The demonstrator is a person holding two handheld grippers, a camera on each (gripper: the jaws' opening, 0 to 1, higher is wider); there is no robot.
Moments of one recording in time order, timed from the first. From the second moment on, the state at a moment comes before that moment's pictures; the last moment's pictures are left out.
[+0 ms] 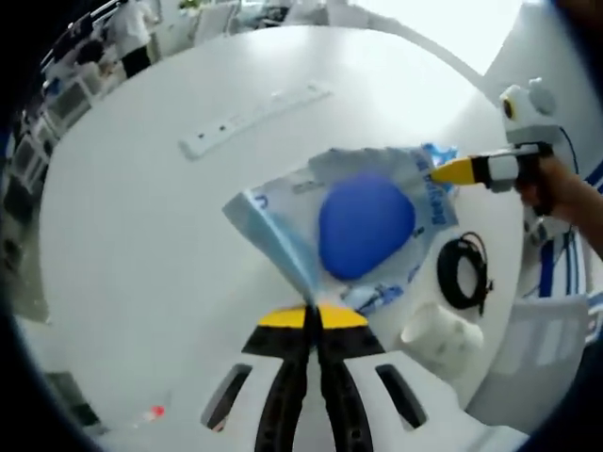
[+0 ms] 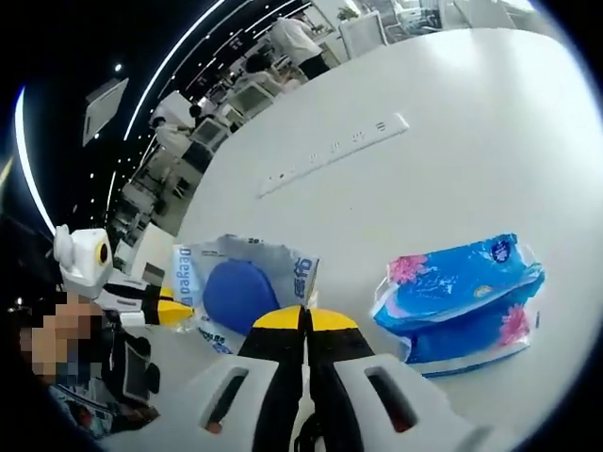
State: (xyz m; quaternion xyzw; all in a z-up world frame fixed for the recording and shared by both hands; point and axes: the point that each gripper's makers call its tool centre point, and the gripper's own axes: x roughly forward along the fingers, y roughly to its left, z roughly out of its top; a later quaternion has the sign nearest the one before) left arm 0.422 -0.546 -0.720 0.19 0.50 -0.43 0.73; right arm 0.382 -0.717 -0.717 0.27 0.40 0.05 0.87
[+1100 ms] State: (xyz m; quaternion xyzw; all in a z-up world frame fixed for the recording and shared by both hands) left arm 0.382 -0.545 -0.772 0.09 0.54 -0.40 0.73; right arm 0.385 -0.730 -0.753 0.15 0.45 0.07 0.88
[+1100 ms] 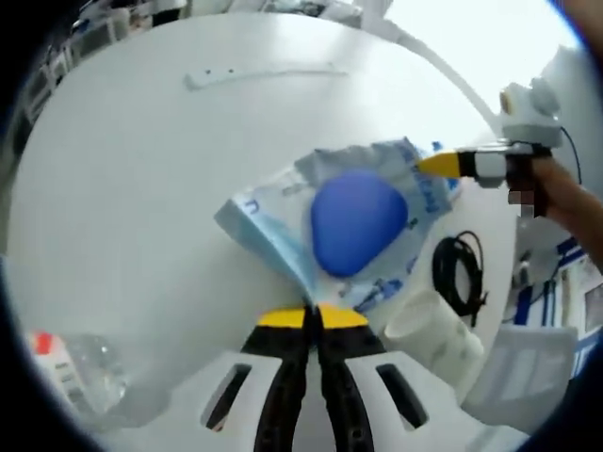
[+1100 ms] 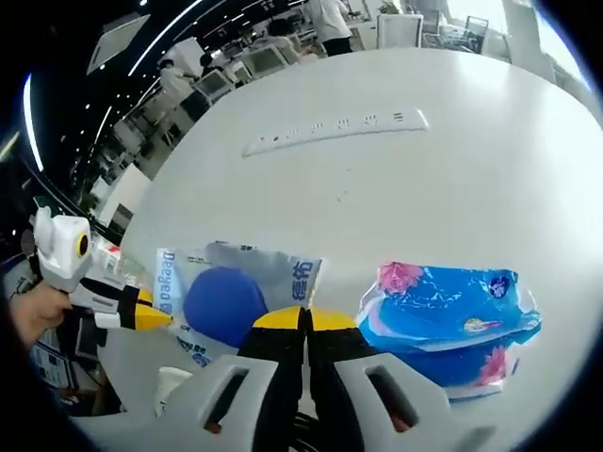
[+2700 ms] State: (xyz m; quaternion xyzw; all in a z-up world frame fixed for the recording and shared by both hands) left arm 0.351 -0.525 -0.726 0.13 0.43 -0.43 0.79; right arm 0.333 -0.711 -0.700 0.04 0.37 0.11 0.92
